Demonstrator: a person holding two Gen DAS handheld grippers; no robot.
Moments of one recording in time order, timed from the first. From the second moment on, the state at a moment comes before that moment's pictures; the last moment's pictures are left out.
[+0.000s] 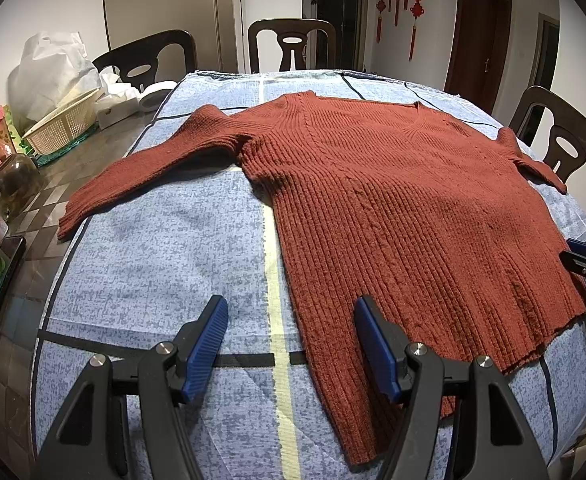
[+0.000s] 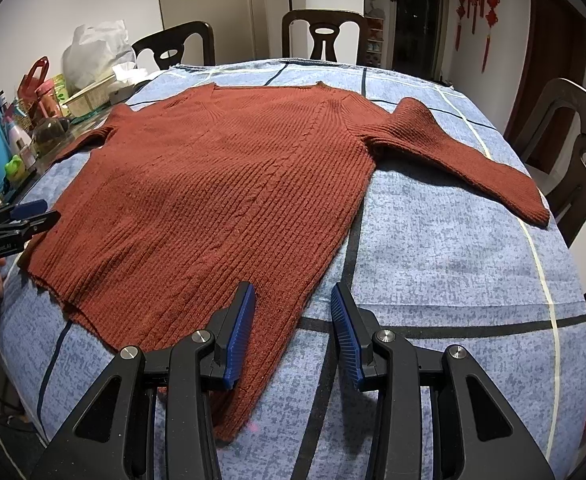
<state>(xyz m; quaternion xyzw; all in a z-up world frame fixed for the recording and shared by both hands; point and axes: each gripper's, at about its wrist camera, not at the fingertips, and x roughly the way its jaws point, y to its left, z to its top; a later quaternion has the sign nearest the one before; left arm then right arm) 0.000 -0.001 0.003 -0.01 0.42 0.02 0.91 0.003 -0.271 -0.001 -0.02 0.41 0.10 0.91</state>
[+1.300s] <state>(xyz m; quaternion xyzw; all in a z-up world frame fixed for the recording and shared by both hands) -0.002 -0.002 0.001 -0.01 0.41 0.02 0.91 0.004 -0.270 -0.002 -0.02 0.41 0.10 0.91</state>
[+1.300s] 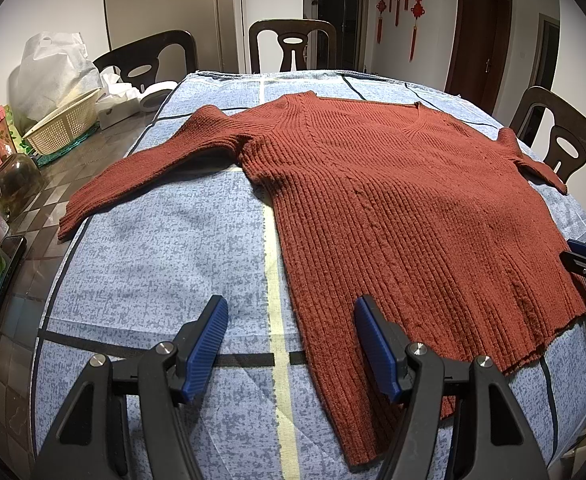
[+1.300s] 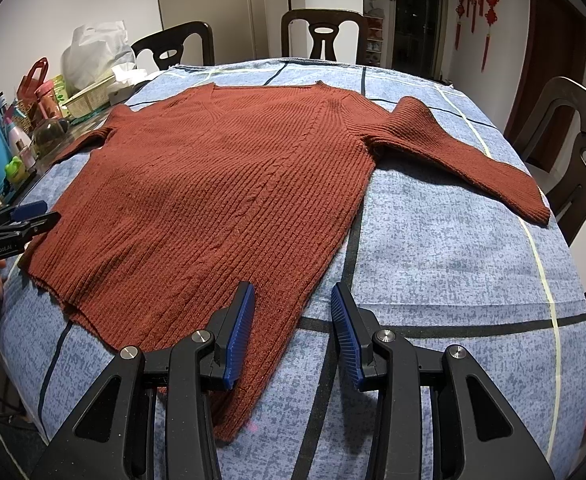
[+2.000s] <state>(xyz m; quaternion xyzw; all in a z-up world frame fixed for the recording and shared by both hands) -0.002 -0.002 0.001 -0.01 0.41 0.02 0.91 0.004 -0.271 -0.003 -0.01 0.41 0.10 0.91</state>
